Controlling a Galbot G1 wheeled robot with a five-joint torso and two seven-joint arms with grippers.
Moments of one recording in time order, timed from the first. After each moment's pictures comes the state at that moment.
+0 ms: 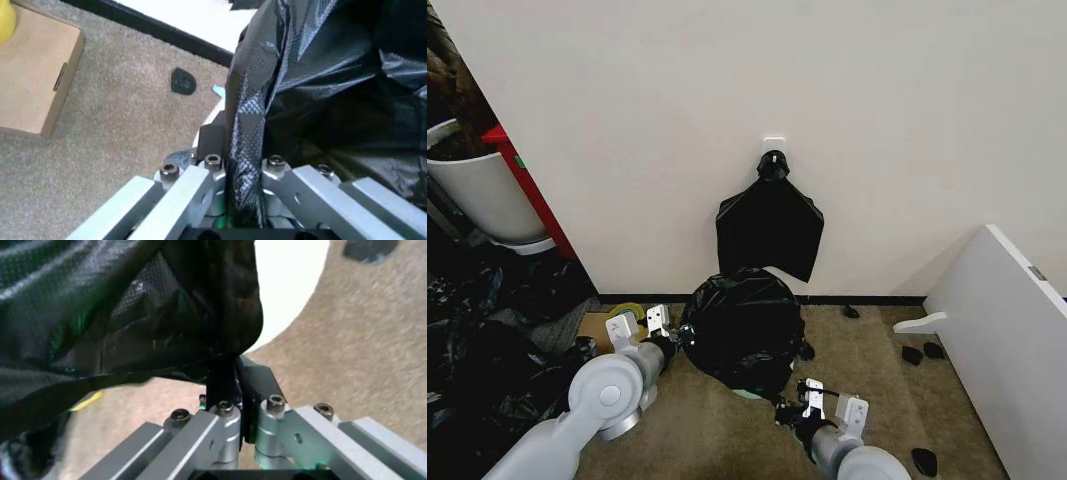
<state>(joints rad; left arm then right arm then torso) 1.16 -0.88 -0.17 -2.16 -1.48 0.42 -0.75 -1.53 1.27 0.14 2.12 0.89 -0.53 0.50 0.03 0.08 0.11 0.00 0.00</state>
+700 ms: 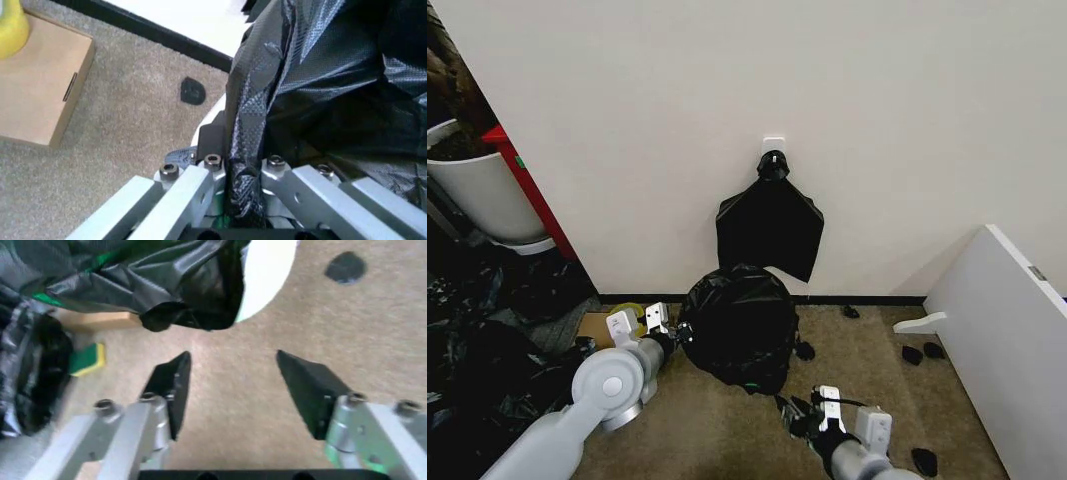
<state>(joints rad) 1.12 -0.90 -0.14 -2.10 -1.45 0.40 -0.75 -1.72 1.16 0.19 2.40 0.79 -0.63 0.51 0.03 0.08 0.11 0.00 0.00</state>
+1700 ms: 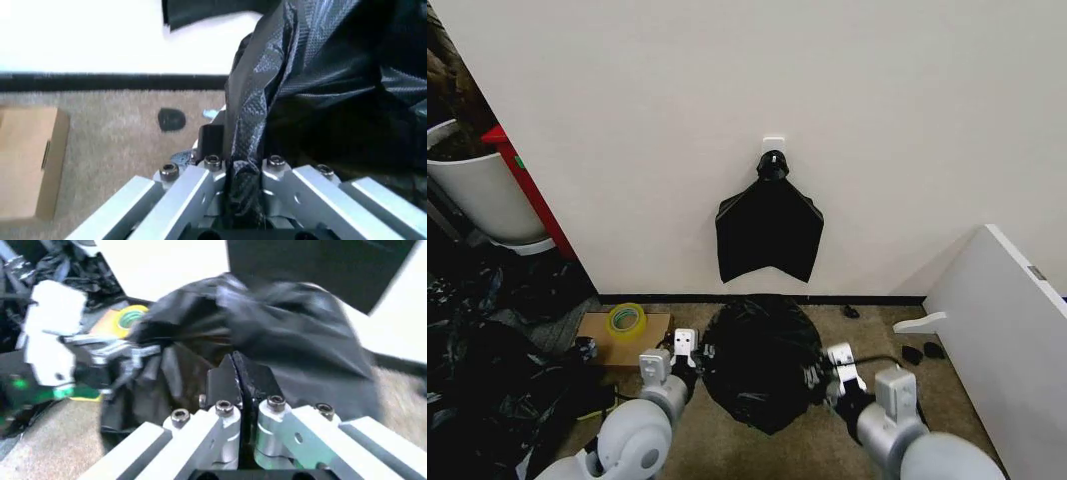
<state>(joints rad) 1.17 -0.93 0.08 -2.11 -0.87 0.32 -0.57 -1.32 0.97 0.08 2.47 0.74 -0.73 0.45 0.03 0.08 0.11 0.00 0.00</state>
